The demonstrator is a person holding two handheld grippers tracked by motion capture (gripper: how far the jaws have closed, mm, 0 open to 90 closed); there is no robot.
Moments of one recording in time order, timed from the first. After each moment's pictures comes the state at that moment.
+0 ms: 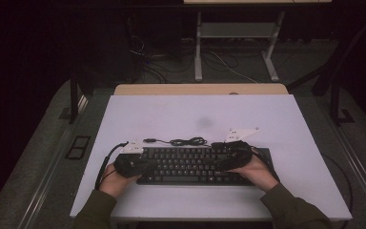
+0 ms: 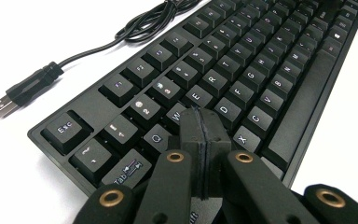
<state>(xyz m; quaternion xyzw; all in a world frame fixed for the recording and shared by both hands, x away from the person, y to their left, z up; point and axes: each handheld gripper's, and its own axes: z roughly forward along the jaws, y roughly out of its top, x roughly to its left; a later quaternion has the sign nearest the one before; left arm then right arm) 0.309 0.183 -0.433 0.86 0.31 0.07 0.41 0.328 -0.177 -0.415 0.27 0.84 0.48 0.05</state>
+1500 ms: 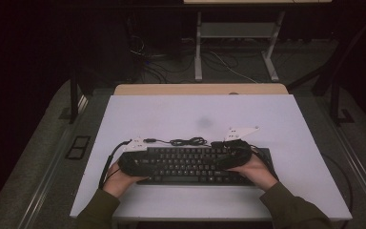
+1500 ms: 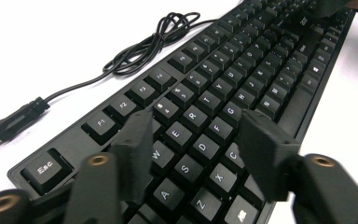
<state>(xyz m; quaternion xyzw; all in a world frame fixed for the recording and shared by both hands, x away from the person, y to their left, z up) 0.307 0.167 -0.423 0.84 0.31 0.07 0.44 0.331 -0.175 -0.413 0.27 0.83 0.48 0.04</state>
